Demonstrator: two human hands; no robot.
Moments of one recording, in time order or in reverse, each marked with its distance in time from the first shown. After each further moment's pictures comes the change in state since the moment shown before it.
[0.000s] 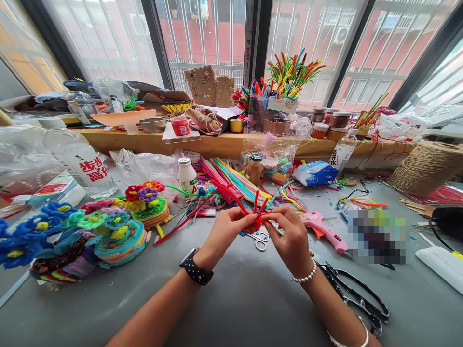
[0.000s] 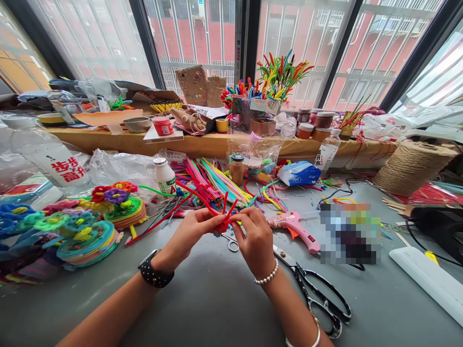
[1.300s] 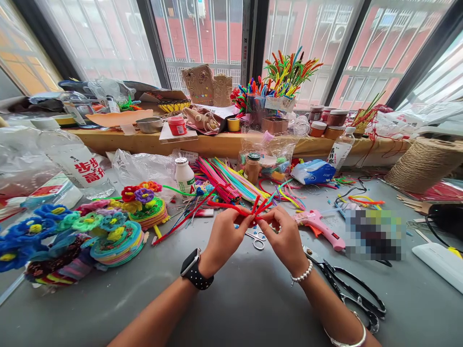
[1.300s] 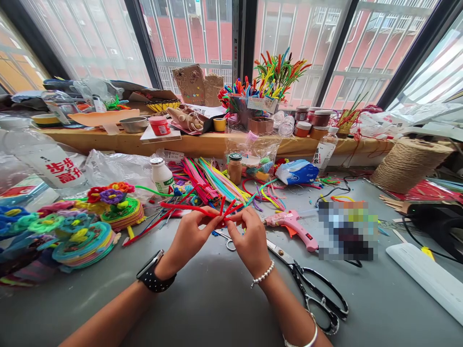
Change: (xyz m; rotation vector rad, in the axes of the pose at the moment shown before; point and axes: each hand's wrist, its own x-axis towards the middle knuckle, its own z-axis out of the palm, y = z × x) left_hand -0.002 -0.008 0.002 0.469 0.113 0.393; right_hand 0.001 -0.003 0.005 0.328 -0.142 0.415
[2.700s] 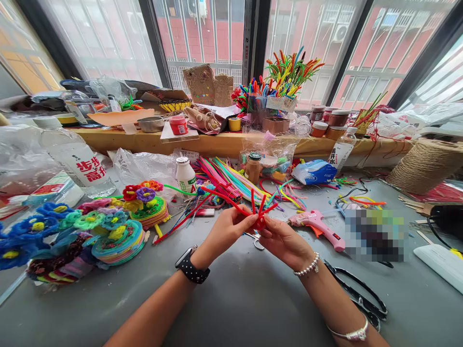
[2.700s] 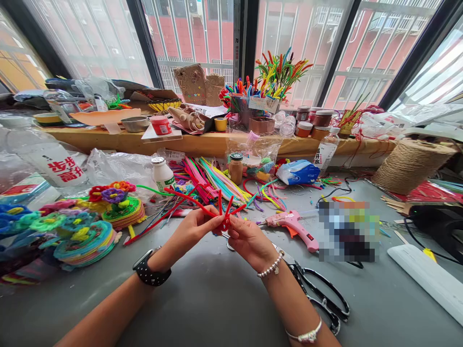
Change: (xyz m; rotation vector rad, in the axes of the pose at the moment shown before) left_hand 0.006 0.012 -0.009 -0.325 -0.267 -0.171; right_hand 0.003 0.008 -0.002 1.244 -0.392 0.761
